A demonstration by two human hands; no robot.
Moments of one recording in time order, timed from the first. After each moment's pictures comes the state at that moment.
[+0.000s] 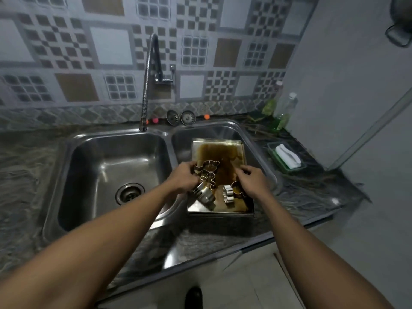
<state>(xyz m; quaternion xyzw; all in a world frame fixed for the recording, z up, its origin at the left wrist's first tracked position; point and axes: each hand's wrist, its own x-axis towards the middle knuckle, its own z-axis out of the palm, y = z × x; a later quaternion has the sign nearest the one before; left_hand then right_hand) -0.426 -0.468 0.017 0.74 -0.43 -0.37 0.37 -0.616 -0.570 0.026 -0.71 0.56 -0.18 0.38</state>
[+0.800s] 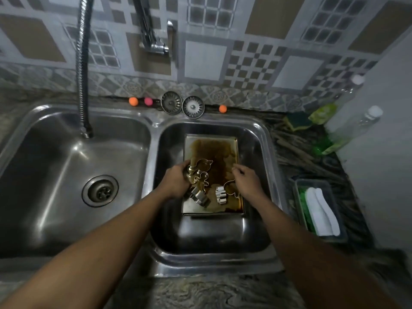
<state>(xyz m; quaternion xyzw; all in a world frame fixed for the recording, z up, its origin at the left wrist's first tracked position) -0.374 -0.658 -0.093 0.82 -0.29 -0.33 0.36 -0.522 -0.816 -0.071 -0.74 0.48 -0.02 0.47</state>
